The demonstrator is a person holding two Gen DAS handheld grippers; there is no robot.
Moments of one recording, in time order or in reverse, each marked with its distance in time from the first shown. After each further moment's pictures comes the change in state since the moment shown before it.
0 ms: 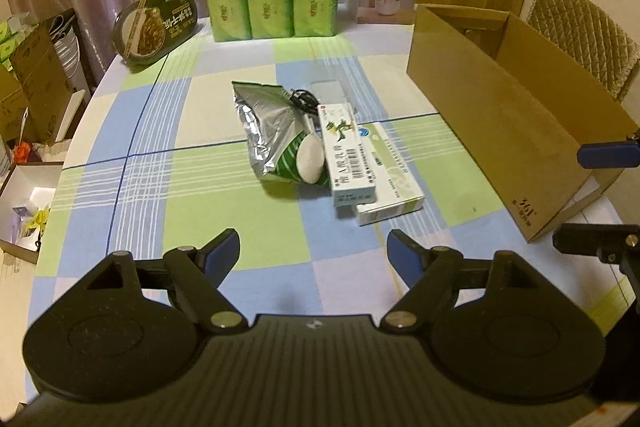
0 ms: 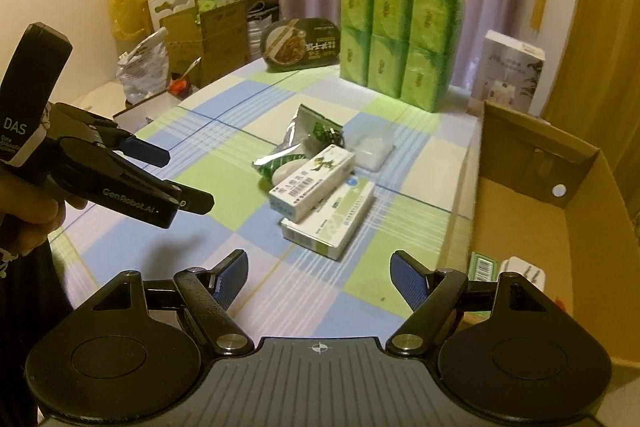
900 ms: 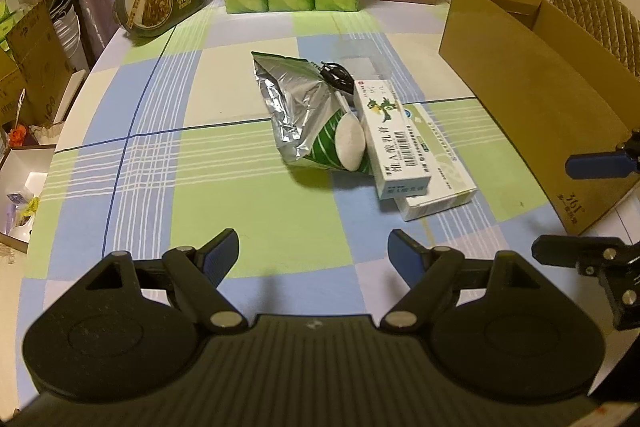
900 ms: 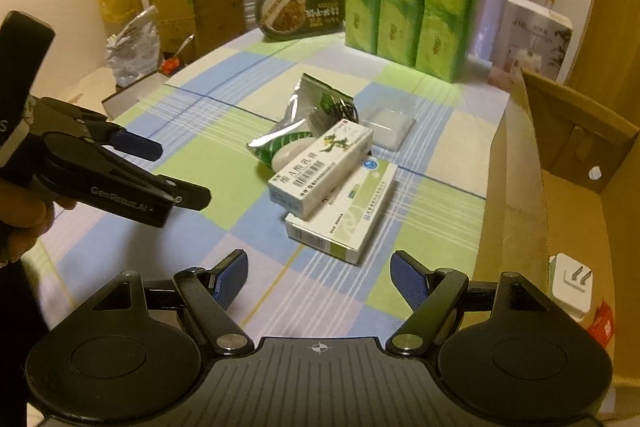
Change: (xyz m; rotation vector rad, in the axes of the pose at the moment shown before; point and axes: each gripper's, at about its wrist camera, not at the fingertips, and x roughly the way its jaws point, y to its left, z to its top) left arm 0.049 0.033 0.001 -0.018 0.048 -0.003; right arm 0.072 0.002 0.006 0.041 0.081 0.000
